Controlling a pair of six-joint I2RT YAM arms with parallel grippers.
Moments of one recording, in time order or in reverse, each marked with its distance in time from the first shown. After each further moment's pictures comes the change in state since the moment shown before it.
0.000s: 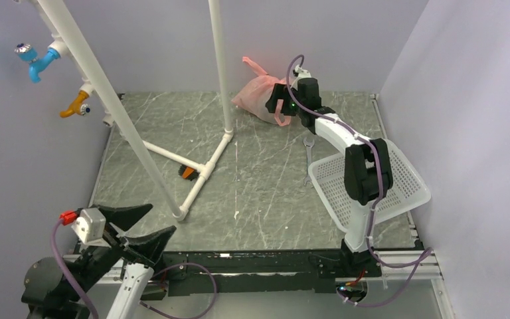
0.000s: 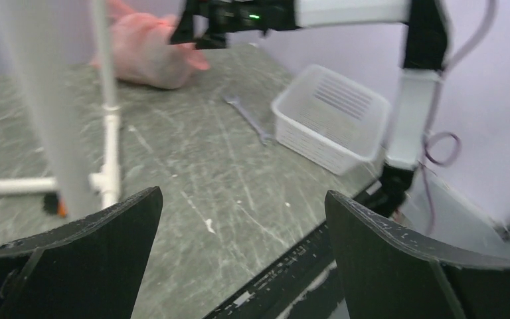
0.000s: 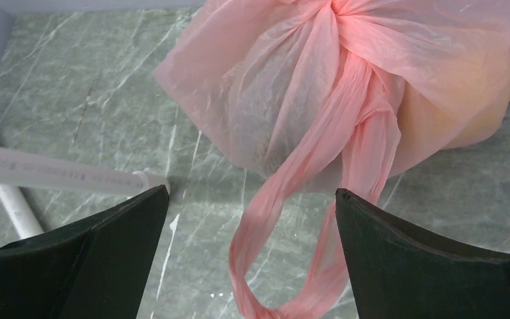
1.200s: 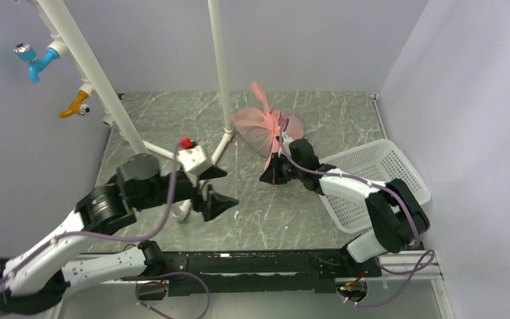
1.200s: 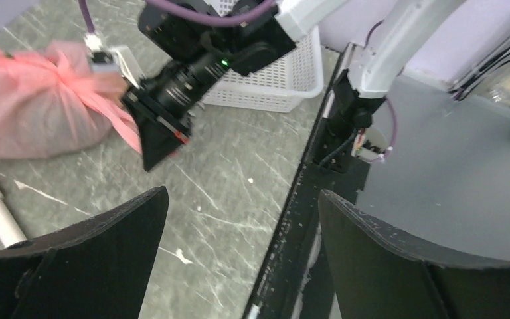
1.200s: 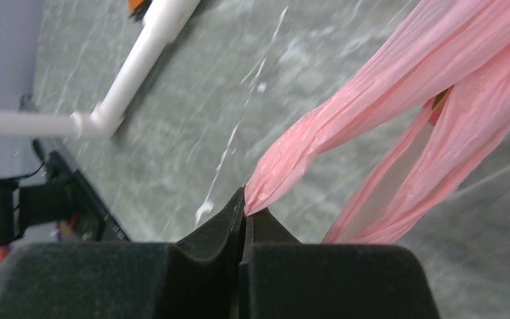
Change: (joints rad) left arm -0.719 0.633 -0.003 0.363 -0.150 0.191; right arm 0.251 -0.418 -0.733 0.102 -0.225 0.141
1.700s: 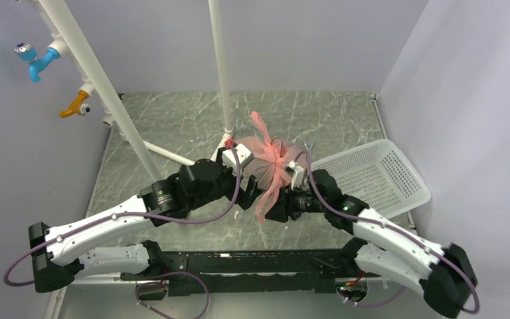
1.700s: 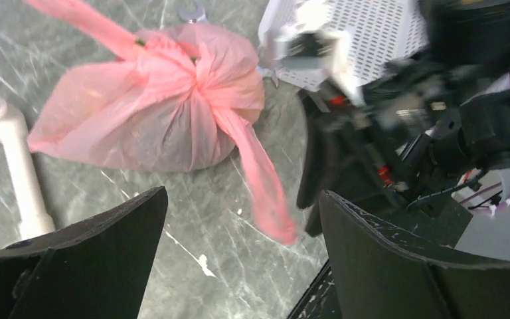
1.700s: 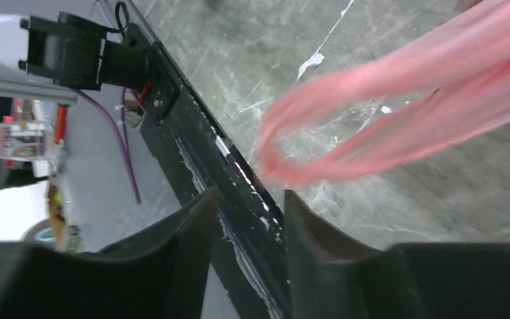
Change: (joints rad) left arm -0.176 0.283 -0.115 0.252 -0.437 -0.026; right arm 0.169 -0.568 -0.291 -0.207 -0.134 0.073
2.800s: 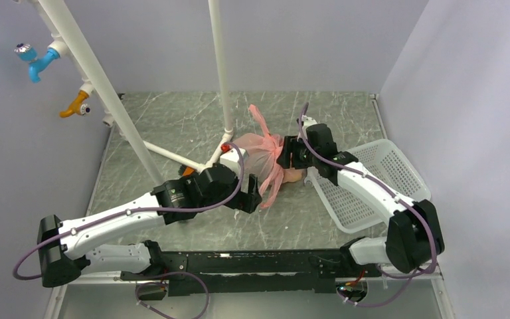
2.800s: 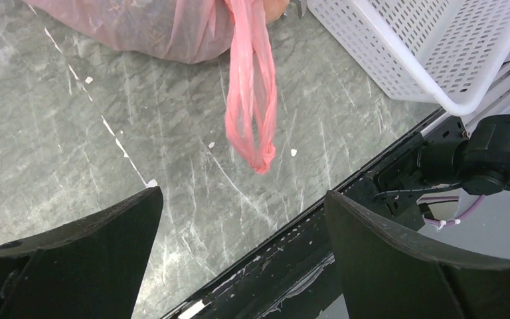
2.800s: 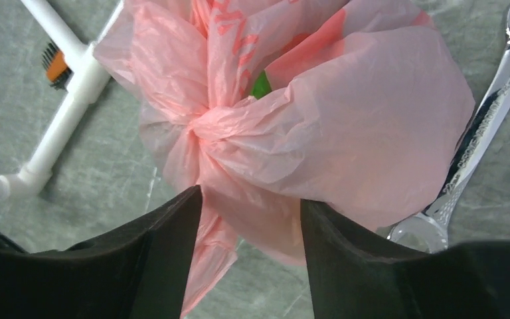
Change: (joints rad) left arm 0.000 0.075 -0.056 -0.139 -0.072 -0.459; right arm -0.287 0.342 0.404 -0.149 0.354 -0.207
